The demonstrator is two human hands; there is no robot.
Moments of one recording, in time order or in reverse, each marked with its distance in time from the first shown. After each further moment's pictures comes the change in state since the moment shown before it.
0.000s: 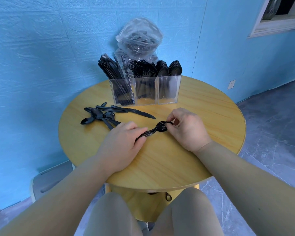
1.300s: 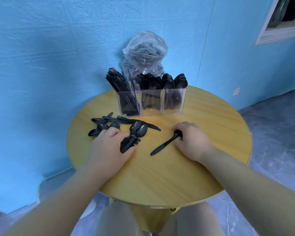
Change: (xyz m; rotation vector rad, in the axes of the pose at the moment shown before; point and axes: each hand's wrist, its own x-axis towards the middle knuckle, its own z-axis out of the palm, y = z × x) left_hand -0.003 -0.028 -0.017 0.114 0.139 -0.264; right_hand 0.013 0.003 -0.004 -0.139 -0.250 0.157
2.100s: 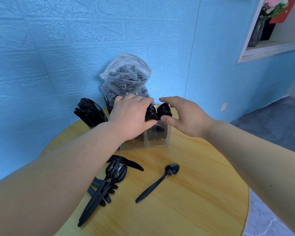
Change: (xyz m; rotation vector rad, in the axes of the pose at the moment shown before) left_hand 0.193 0.088 -0.015 0.198 0.066 0.342; right_hand 0.125 0.035 -0.092 -0.023 0.118 -0.306
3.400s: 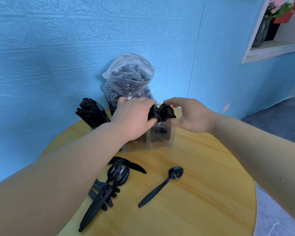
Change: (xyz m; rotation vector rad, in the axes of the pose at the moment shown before) left_hand 0.005 -0.005 0.006 -0.032 0.004 0.017; right_hand 0.013 -0.001 -0.008 0.129 -0.091 0.096
